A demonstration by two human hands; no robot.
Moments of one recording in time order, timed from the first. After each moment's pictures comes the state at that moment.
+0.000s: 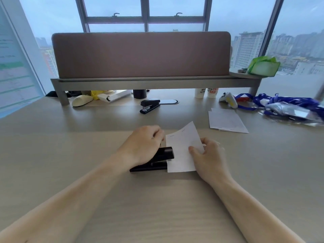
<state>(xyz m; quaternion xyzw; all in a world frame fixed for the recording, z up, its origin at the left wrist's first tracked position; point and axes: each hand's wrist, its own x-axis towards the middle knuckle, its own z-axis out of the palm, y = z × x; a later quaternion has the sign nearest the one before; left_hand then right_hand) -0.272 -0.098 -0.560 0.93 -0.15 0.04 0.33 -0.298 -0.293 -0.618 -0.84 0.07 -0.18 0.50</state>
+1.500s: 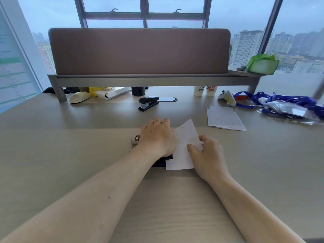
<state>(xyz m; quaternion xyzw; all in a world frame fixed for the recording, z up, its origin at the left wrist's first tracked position) -0.235 -0.151 -0.585 0.98 -0.07 0.07 0.17 -0.298 -0.294 -0.620 -0.86 0.07 -0.18 0.47</state>
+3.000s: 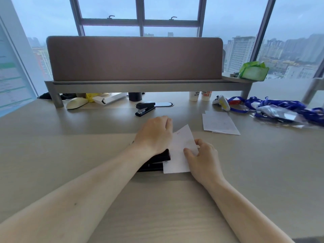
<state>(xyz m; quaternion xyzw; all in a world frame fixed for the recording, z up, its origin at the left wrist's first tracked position) -0.238 -0.140 -0.561 0.93 -0.17 0.14 0.30 -0.297 -0.294 -0.620 -0.85 0.08 -0.18 0.48</state>
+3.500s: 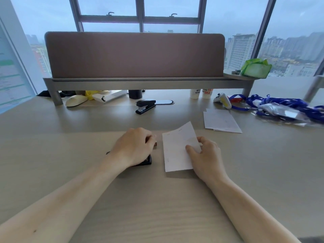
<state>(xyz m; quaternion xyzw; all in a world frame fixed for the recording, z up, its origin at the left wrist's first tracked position) -0.252 -0.084 -0.581 0.96 -0.15 0.10 0.23 -0.295 -0.294 -0.619 -0.84 0.10 -0.17 0.50</state>
